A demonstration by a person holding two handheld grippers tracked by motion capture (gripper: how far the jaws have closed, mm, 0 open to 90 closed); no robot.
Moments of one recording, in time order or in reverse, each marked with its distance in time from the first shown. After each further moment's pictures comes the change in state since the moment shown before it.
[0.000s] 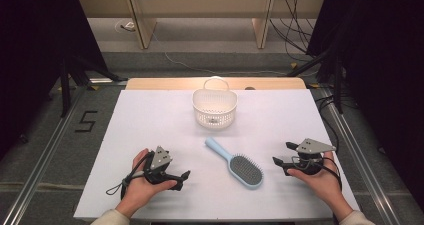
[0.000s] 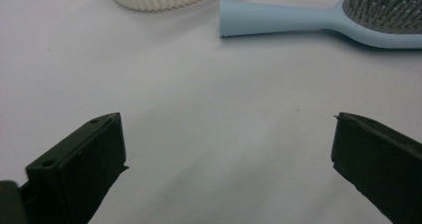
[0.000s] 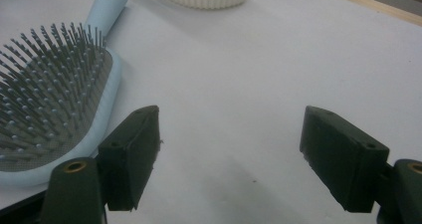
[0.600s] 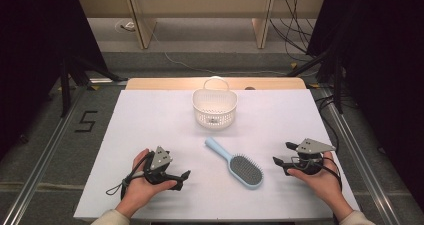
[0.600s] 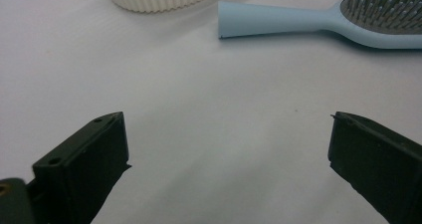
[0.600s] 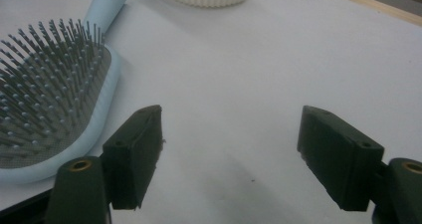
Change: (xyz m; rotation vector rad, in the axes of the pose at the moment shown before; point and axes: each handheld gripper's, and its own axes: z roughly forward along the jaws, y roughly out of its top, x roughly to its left) left arm 0.000 0.000 -0.001 -0.001 -0.004 0.006; right arm -0.001 -0.001 0.001 0.003 0.002 -0.012
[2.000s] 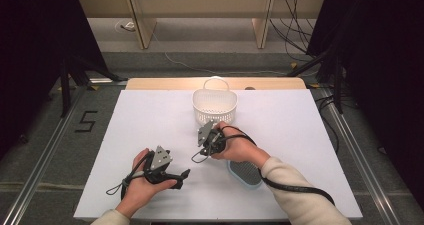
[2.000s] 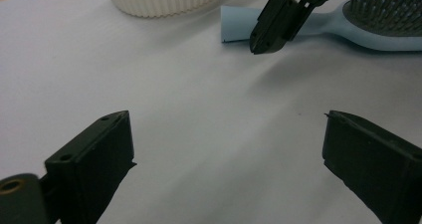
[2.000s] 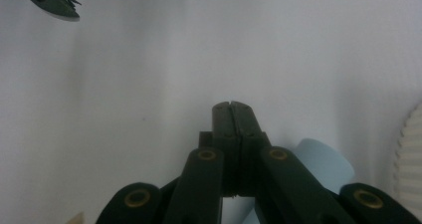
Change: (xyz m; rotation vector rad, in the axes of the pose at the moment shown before) left arm 0.000 0.001 0.000 -0.015 0.014 0.009; right arm 0.125 0.154 0.169 0.375 0.500 -0.644
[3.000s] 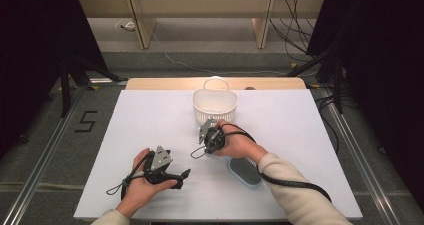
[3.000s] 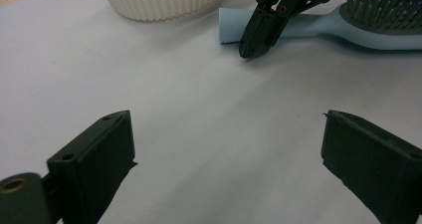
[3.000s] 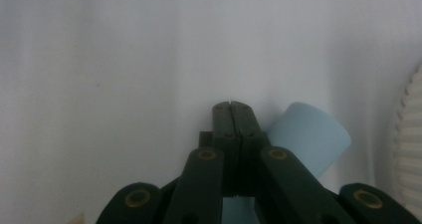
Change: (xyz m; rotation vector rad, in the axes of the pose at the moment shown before) left arm -0.001 0.000 0.000 -0.005 -0.002 0.009; right arm -0.016 -0.010 0.012 0.111 -0.004 0.045
